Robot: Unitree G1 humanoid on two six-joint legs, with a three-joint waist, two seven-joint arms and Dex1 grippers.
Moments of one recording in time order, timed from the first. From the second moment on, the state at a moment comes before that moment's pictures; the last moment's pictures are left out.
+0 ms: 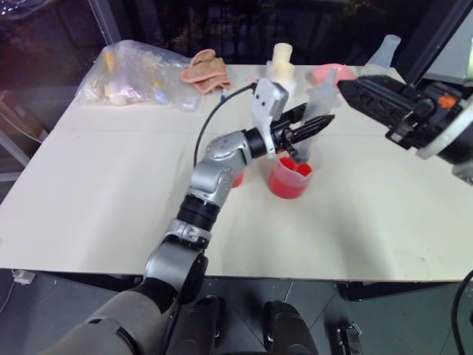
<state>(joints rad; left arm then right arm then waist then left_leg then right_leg) -0.99 -0.10 -0.07 0.47 -0.33 0.15 -0.78 -0.57 -0.99 -0.40 -0.43 1.68 0.91 -0.02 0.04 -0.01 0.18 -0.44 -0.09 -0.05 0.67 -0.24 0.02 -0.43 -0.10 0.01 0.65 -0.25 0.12</state>
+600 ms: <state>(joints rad) -0.93 -0.11 -0.11 0.44 -0.29 0.13 -0.77 -0.64 -0.84 -0.25 -0.38 1.54 0.88 -0.04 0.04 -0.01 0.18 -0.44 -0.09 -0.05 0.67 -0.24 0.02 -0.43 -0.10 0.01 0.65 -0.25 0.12</state>
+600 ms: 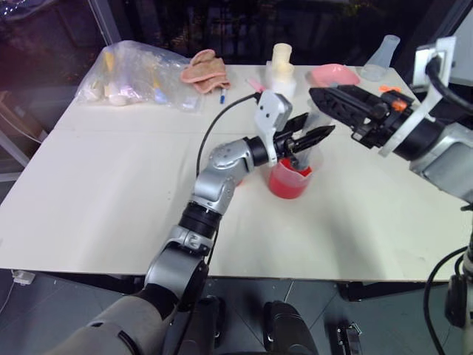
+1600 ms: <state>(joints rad) -0.88 -0.10 -0.10 0.48 -0.25 0.05 -0.79 -0.69 -0.68 -0.24 -0.27 1.40 0.96 0.02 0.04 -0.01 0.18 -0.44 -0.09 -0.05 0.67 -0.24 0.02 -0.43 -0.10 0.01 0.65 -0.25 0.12</state>
